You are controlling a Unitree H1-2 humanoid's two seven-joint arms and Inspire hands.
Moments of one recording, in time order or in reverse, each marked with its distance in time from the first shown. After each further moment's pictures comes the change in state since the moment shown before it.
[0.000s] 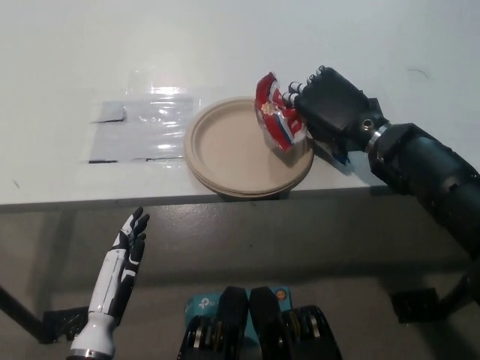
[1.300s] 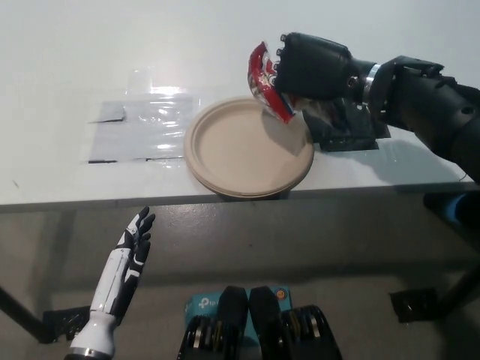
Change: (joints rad) left_arm 0.002 0.017 -0.018 -0.034 0.001 0.027 -0.026; right_arm -0.209 -0.058 0.274 -0.076 -0.301 0.028 -0.023
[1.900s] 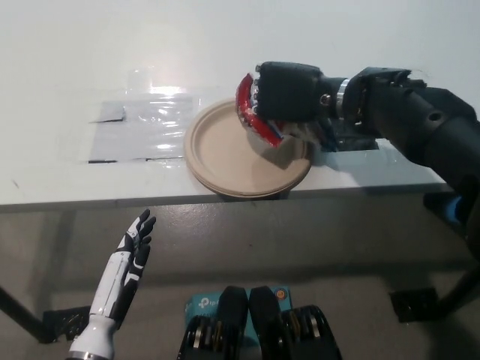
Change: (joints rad) left_arm 0.018 0.000 0.000 -0.016 -0.004 0.001 -0.012; right_arm -0.008 0.073 0.059 0.019 -0.057 -0.074 0.085
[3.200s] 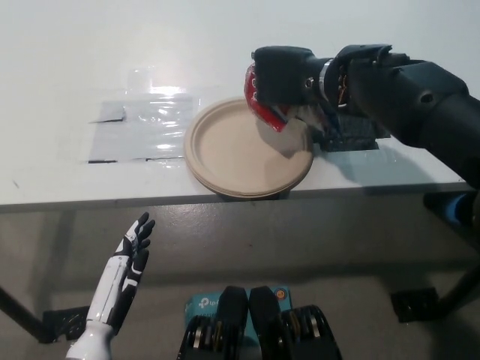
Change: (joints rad) left_arm 0.031 -0.001 -0.001 -0.079 0.003 0.041 -0.013; right_arm -0.067 -0.025 -0.010 -0.136 -0.071 -0.014 0.321
